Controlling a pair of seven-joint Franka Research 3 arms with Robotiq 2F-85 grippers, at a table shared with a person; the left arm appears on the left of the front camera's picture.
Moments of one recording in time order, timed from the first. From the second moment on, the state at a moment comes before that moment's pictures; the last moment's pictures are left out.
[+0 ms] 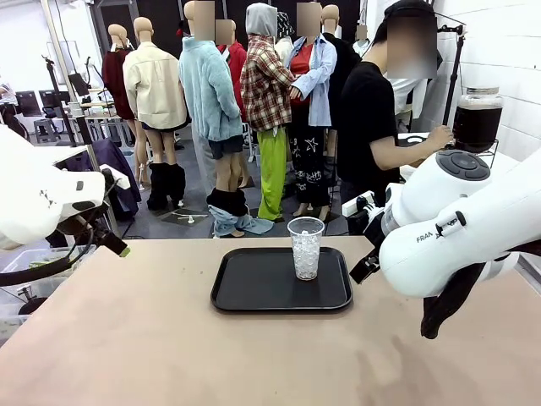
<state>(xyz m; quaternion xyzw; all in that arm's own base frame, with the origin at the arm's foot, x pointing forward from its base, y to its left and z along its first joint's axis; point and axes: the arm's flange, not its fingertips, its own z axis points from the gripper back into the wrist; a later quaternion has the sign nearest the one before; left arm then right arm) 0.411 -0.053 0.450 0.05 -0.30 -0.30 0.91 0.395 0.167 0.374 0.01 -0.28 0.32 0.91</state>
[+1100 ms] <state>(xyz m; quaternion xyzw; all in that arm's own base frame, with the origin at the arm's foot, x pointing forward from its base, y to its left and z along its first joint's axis) 0.412 -0.064 0.443 0.04 -0.33 -0.27 0.90 0.395 0.167 0.374 0.01 -0.28 0.32 0.91</state>
